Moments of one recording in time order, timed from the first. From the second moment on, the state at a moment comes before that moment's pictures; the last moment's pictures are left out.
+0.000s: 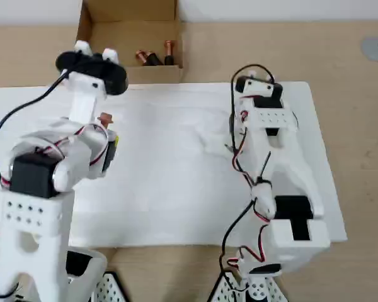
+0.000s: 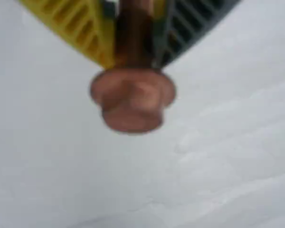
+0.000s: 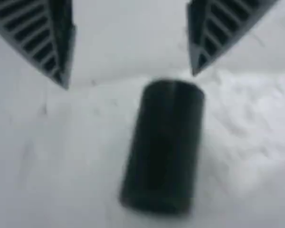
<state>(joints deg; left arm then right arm) 7.5 -42.6 15.5 85.8 -18.5 -4.7 7.5 17.0 69.9 -27.6</state>
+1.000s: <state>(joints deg) 7.6 -50.1 22.6 85.8 -20.7 -3.9 29.8 -8.0 78.3 -27.6</state>
